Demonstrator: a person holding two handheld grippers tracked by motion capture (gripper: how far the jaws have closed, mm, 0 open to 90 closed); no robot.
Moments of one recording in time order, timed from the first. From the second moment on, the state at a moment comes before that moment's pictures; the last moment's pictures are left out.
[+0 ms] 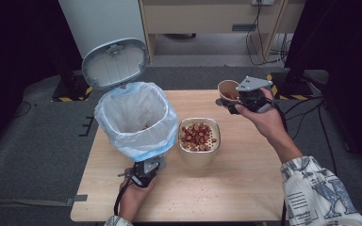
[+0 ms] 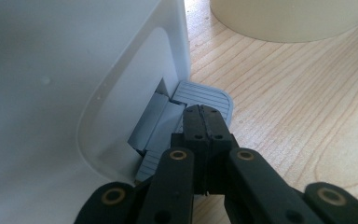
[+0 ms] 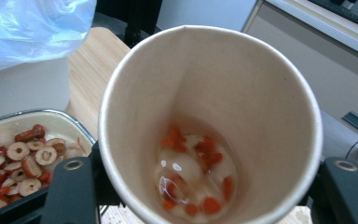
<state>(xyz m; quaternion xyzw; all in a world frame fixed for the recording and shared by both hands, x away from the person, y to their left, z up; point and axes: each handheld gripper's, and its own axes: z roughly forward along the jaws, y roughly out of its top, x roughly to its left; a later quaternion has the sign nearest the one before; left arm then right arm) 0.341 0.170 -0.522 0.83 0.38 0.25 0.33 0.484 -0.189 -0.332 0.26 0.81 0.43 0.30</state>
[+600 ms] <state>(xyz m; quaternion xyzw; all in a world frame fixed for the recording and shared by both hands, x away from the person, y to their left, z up) 0.341 0.170 -0.523 0.83 0.38 0.25 0.33 0.480 -0.165 -0.332 0.23 0.82 0.42 0.32</state>
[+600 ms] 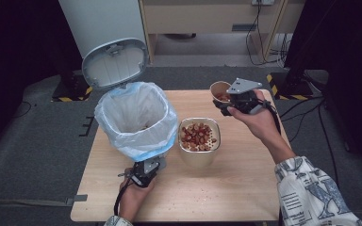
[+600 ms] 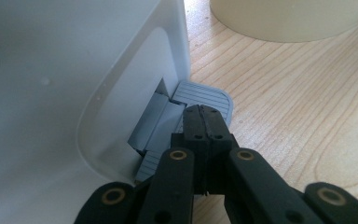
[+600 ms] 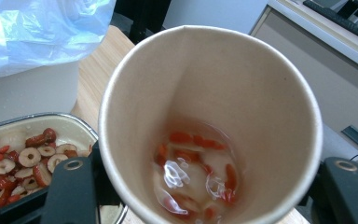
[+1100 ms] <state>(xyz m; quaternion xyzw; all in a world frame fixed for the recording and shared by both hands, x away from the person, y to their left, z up) 0.342 0.171 -0.522 0.83 0.37 0.25 0.33 0.472 -0.151 -0.324 0.16 0.83 0.39 0.37</state>
